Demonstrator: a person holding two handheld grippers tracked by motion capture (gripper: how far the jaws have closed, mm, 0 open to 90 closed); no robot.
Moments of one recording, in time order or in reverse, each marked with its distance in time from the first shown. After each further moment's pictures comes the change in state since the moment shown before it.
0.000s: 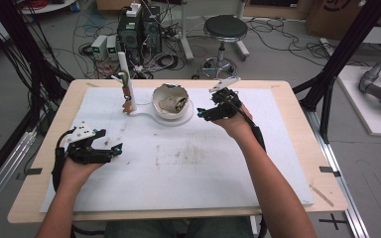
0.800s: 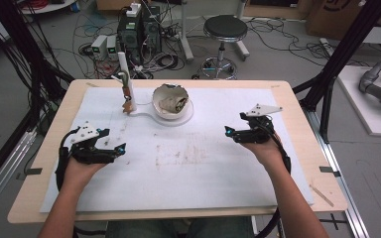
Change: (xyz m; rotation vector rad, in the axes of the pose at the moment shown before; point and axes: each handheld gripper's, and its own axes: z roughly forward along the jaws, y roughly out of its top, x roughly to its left) left arm -0.005 0.003 0.005 -0.016 -0.014 0.022; right arm -0.013 -0.099 -0.054 -0.122 -0.007 0.110
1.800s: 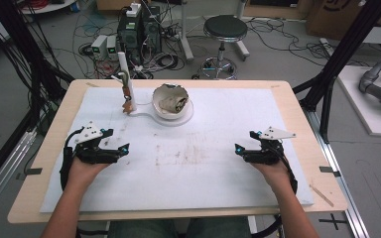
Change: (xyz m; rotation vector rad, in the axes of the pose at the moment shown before) left arm -0.004 -0.001 0.009 -0.010 -0.021 -0.003; right arm 0.002 -0.072 -0.014 -0.055 -0.002 0.087
